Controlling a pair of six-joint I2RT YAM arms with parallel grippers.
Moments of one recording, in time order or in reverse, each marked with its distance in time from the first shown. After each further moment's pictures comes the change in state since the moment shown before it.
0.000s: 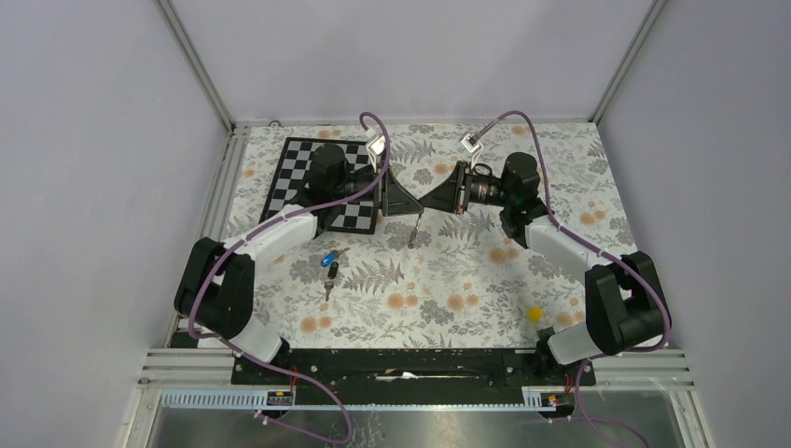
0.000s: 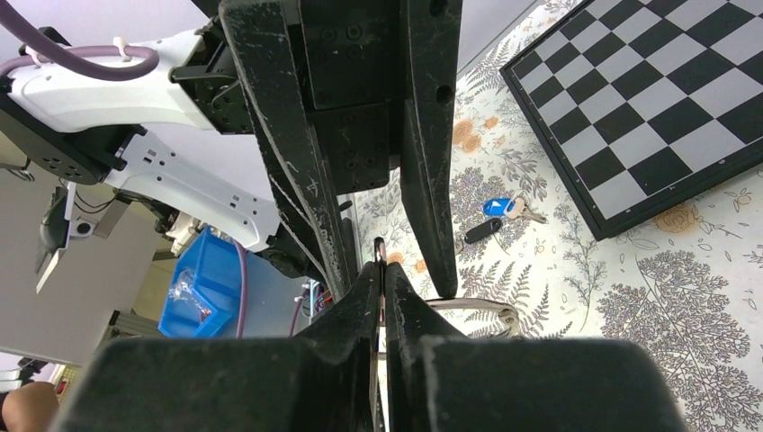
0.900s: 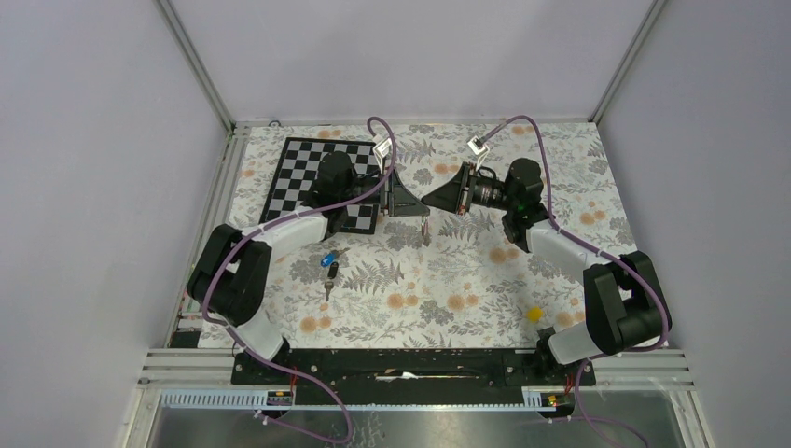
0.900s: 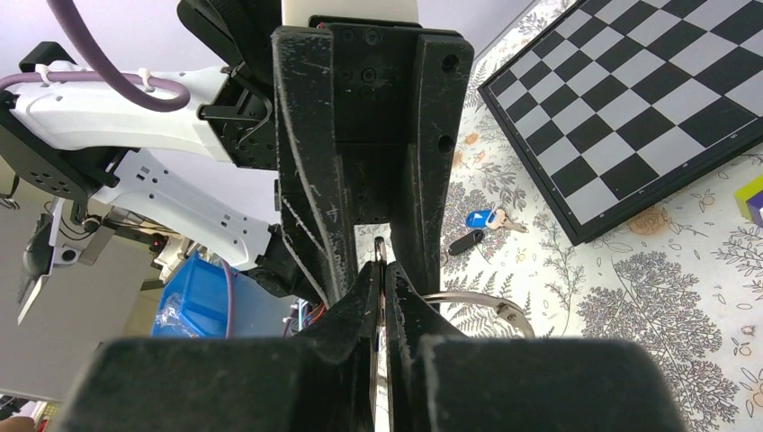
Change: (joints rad) left arm -0.019 0.092 -0.042 0.228 0.021 -0.244; right arm -0.023 0.000 -0.056 0.095 0.048 0.040
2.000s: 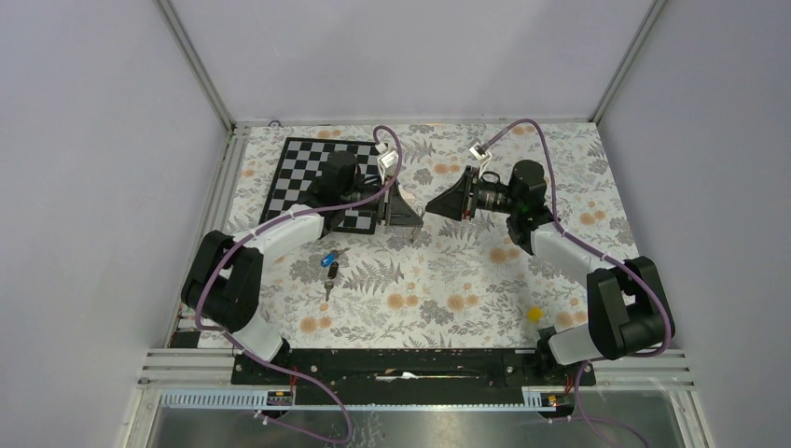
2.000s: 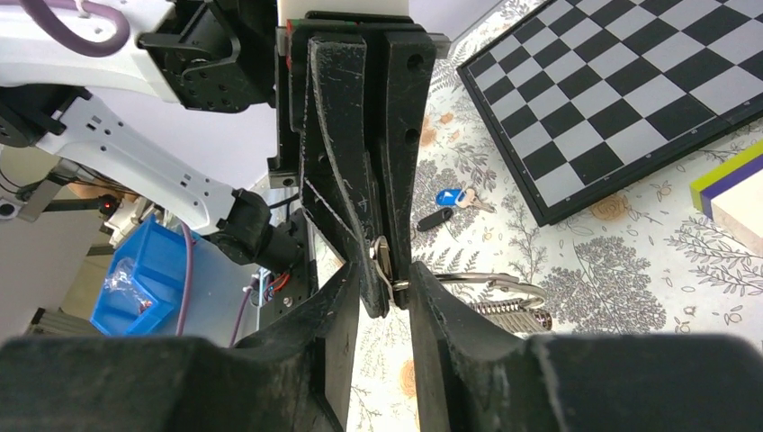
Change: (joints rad) left arm -0.001 -0.043 0.031 -0.371 0.004 0.335; right arm -0.027 -0.029 -0.028 -0.056 -0.048 -0.161
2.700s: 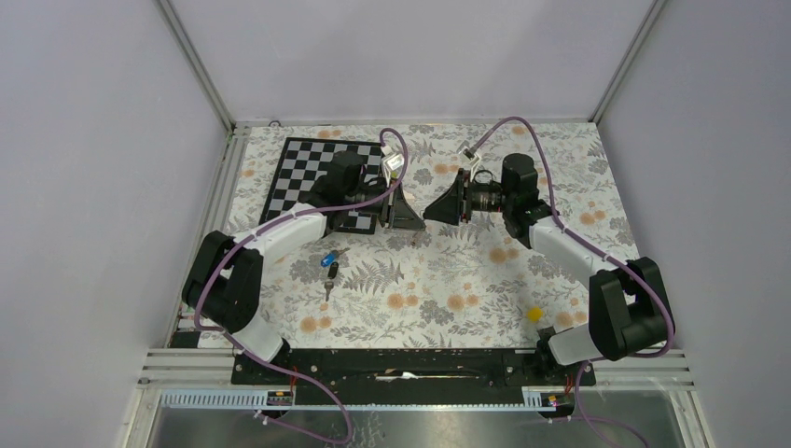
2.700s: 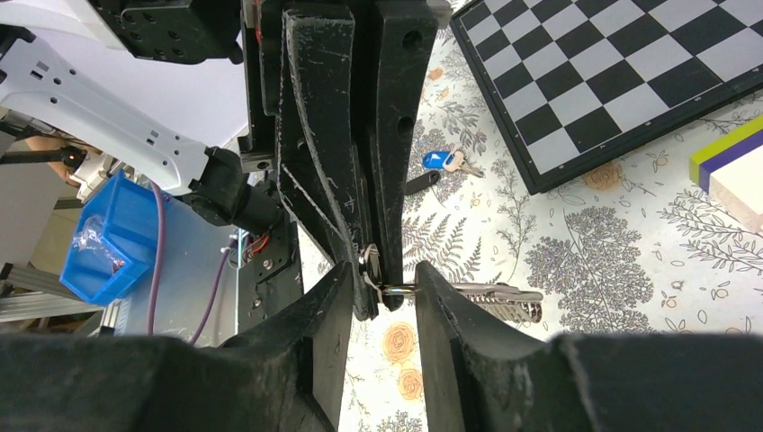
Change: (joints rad) left arm -0.027 0.000 0.030 -0.106 -0.027 0.076; right arm 0.032 -0.002 0.083 -0.303 -0.014 -0.233
